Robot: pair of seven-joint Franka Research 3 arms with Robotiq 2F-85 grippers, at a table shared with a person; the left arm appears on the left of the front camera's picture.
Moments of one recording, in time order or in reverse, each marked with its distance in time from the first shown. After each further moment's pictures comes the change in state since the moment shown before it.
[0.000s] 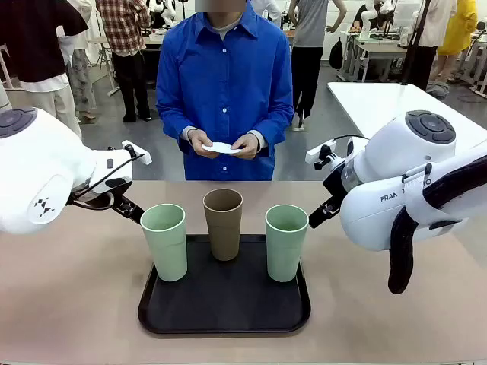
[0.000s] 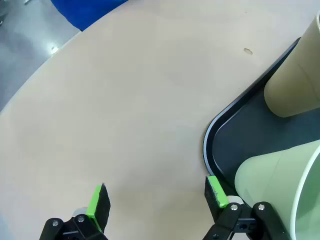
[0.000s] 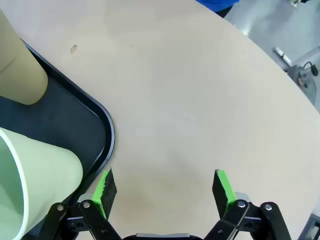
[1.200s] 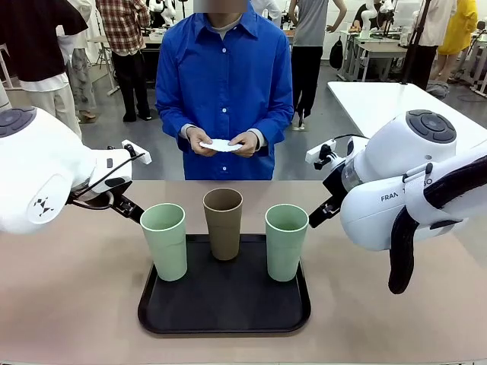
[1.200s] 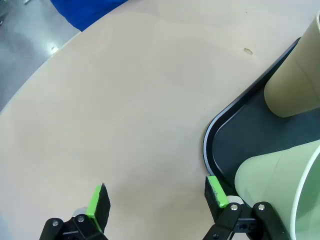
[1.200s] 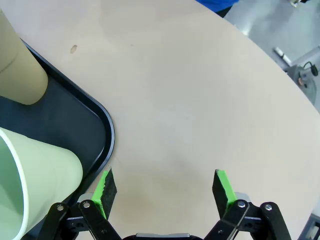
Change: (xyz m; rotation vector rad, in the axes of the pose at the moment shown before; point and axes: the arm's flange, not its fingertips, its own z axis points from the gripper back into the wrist) left arm 0.000 0.000 0.000 0.000 0.000 0.000; right arm 0.000 0.000 0.000 0.000 0.000 0.000
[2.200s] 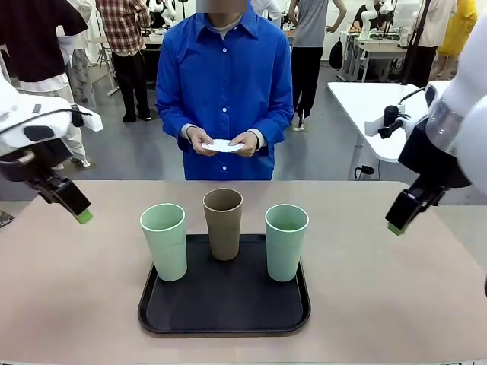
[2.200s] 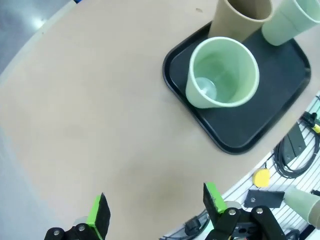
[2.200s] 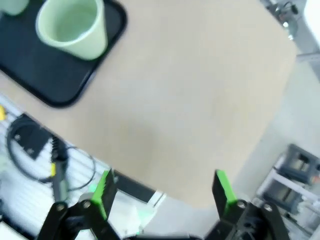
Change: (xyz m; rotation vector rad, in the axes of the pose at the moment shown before) left arm -0.025 -0.013 0.178 -0.040 0.224 0.024; right arm -0.045 0.031 0.218 -0.081 0.335 -0.012
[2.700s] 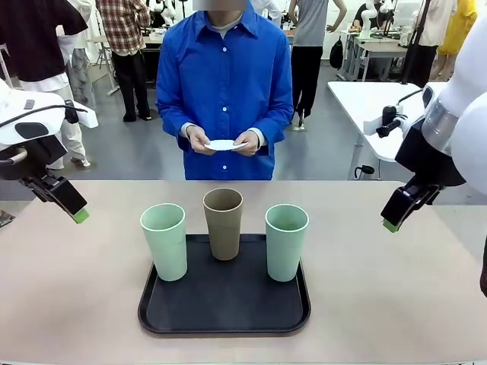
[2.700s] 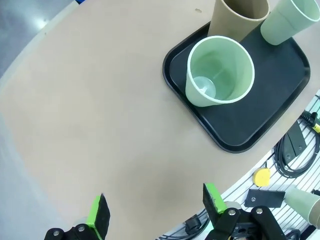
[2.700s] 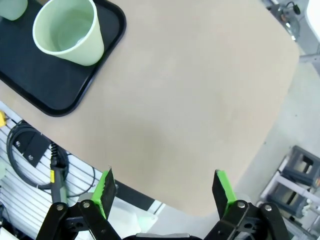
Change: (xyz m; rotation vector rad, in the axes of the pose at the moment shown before) left arm -0.002 -0.002 0.004 0.013 -0.003 0.000; right arm 0.015 -0.016 -0.019 0.019 -0.013 -0.015
